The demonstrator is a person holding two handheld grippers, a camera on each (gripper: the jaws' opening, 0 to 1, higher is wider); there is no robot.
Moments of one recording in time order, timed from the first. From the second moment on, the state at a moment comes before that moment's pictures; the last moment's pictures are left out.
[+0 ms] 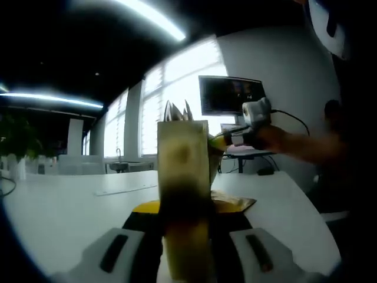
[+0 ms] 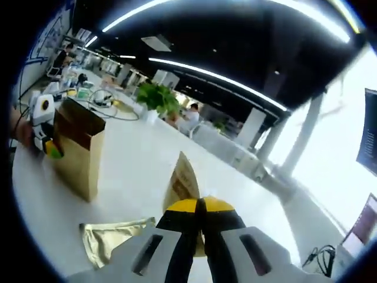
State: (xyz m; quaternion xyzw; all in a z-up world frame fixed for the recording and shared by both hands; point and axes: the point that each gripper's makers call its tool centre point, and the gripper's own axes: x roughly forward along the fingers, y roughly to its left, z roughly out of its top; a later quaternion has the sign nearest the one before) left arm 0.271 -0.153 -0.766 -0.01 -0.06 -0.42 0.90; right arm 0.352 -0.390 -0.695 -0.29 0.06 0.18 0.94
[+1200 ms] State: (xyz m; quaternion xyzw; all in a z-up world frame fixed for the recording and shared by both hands) left arm 0.271 -0.151 -0.765 -0.01 -0.07 -0.42 0.90; right arm 0.267 -0.335 -0.801 -0.39 0.12 0.24 0.88
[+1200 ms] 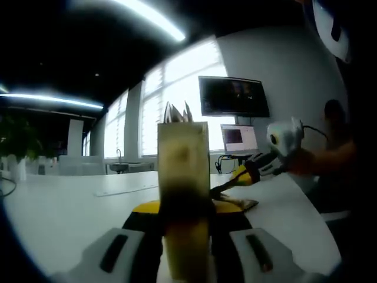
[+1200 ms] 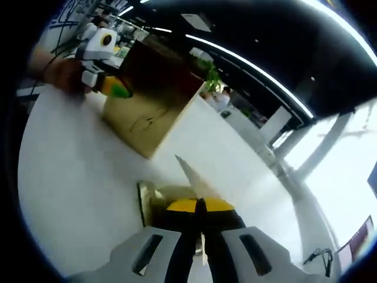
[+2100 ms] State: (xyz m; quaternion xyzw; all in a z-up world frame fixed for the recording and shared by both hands) left arm 0.269 -0.153 -0.764 -0.01 -0.07 -0.42 0.90; right arm 0.249 -0.326 -0.838 -0.38 0.15 0.27 0.87
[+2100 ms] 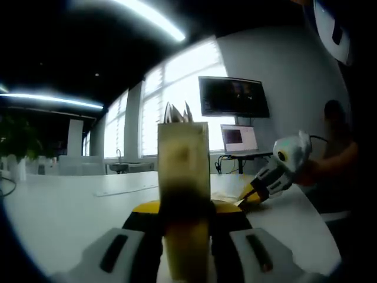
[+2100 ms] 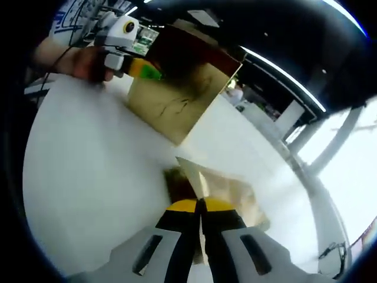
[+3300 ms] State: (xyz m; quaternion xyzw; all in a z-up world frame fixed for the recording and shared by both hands) left arm 0.270 -0.151 -0.763 -0.01 -0.07 -0.42 0.90; right arm 0.244 -0.324 -0.780 -0.07 0.07 0.32 0.94
